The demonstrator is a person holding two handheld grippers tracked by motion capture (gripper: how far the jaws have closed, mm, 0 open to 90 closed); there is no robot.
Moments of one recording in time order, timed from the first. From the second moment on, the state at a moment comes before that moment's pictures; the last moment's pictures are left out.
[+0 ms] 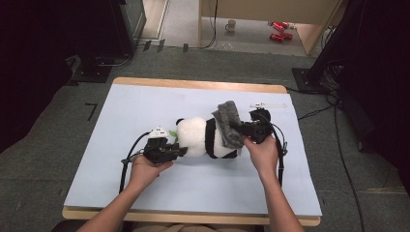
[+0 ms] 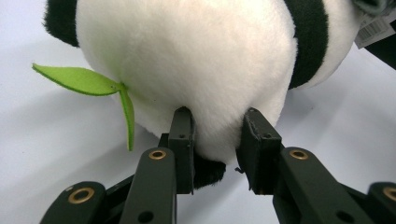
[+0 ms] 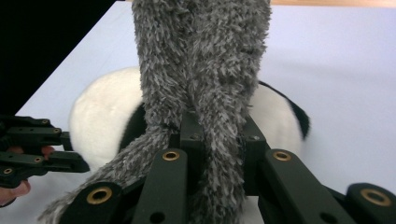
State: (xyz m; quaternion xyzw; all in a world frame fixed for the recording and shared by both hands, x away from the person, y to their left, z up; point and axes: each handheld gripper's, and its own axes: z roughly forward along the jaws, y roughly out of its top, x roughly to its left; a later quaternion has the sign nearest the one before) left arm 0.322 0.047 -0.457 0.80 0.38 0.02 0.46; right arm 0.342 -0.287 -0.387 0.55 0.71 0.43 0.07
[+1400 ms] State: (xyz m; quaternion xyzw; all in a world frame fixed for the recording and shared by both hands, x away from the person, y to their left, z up) left arm 0.322 0.046 -0.459 0.79 0.38 0.02 0.48; right arm 0.326 -0.230 -0.351 0.47 0.74 0.48 0.04
